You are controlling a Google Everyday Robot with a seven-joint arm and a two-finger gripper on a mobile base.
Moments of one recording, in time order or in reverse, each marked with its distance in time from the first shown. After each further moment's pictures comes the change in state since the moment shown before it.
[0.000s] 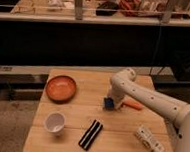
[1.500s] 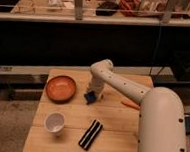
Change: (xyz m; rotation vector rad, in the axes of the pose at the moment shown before) arm -0.079 -0.110 0.031 -0.004 -0.147 -0.368
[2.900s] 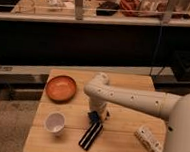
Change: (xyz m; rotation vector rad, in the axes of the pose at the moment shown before) arm -0.101 0.120 -0.037 -0.182 0.109 0.120
